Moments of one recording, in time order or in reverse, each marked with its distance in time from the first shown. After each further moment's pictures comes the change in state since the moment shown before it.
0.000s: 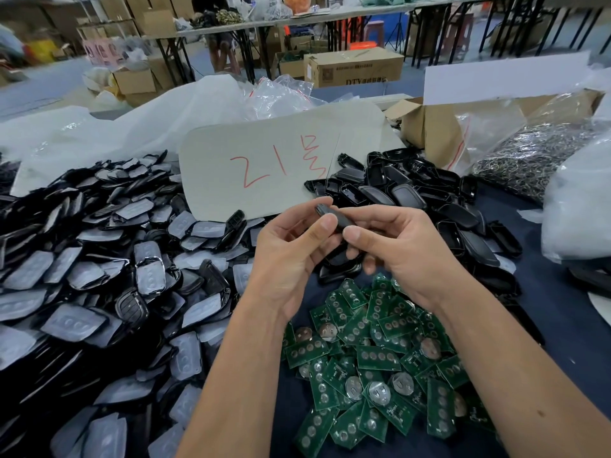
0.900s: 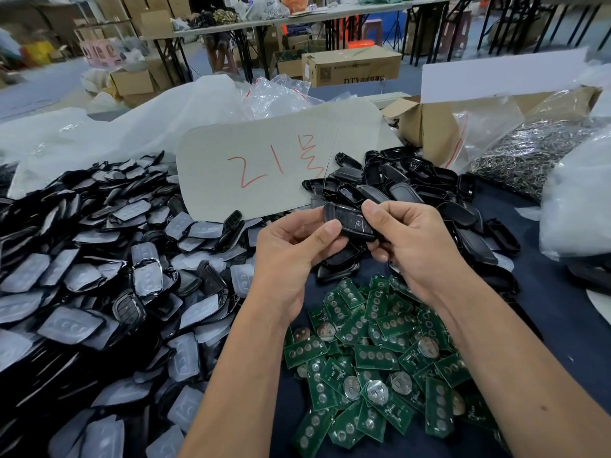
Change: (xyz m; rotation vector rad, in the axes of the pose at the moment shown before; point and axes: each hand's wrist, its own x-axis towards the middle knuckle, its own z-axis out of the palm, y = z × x) left_hand 0.000 -0.007 0.004 0.087 0.090 0.030; right_hand 0.006 0.003 -0.009 -0.025 0.177 0.040
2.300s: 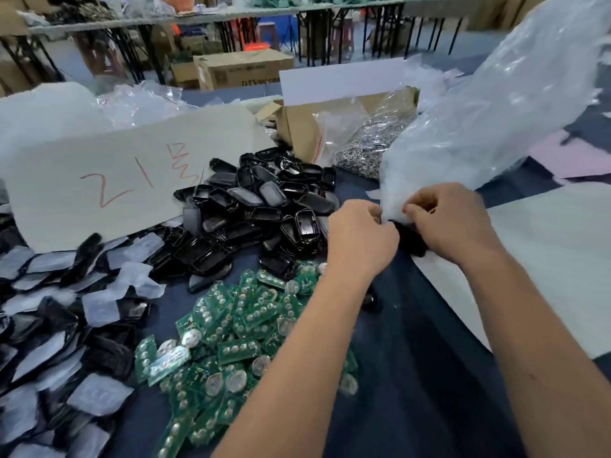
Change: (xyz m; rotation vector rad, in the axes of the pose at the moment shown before) left_hand -0.027 -0.080 0.213 0.883 -0.255 0.000; right_hand -0.072 -0.075 -0.178 -1.197 0.585 0.116
